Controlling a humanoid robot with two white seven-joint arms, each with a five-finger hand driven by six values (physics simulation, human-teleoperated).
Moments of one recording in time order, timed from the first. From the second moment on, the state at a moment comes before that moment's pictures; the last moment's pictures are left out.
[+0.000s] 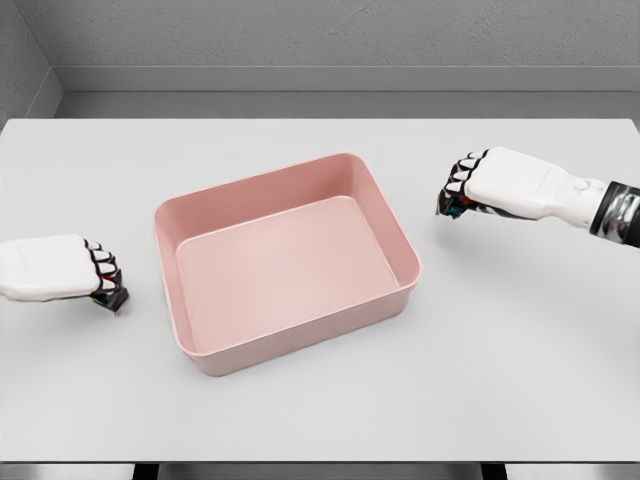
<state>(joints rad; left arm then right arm) -0.77 1.31 -1.11 -1.70 -0.58 -0.61 -0.16 -0.57 -0.87 0.61 -1.53 0.56 -0.61 0.21</state>
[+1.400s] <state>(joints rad) -1.13 1.18 -1.13 -1.76 -0.24 -0.61 -0.22 -0.62 -0.84 0.62 -1.69 0.50 -0.61 0.21</state>
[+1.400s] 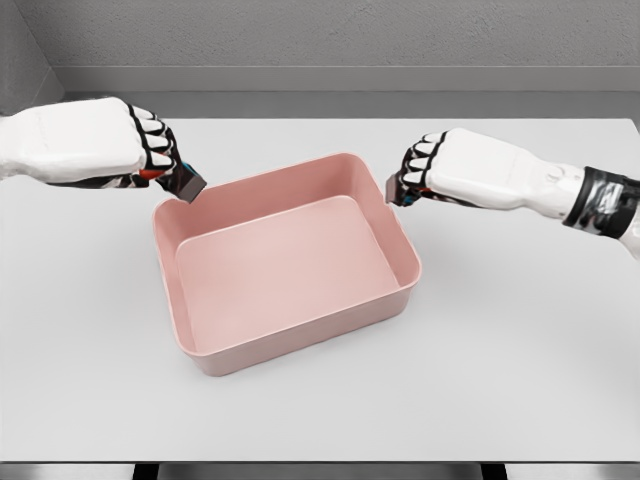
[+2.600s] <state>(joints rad) -1.12 1.08 -1.34 -1.76 -0.32 -0.61 -0.24 -0.64 -0.71 0.70 -1.71 0.50 -0.61 0.20</state>
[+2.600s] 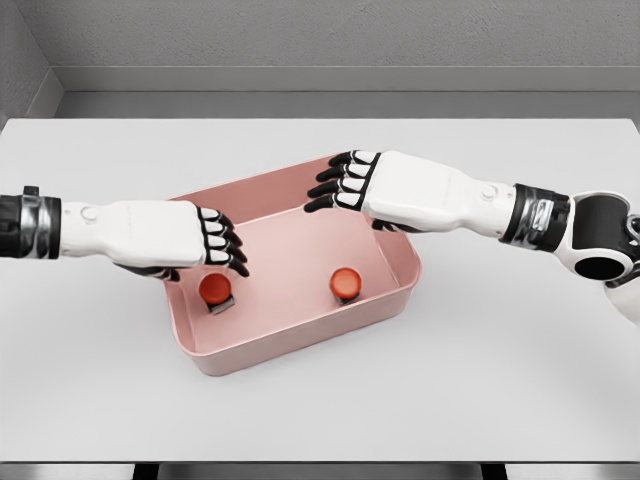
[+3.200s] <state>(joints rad) -1.08 1.29 -1.38 -1.65 0.13 -0.61 -0.24 -0.49 -0.85 0.46 -1.60 0.49 -0.61 0.20</state>
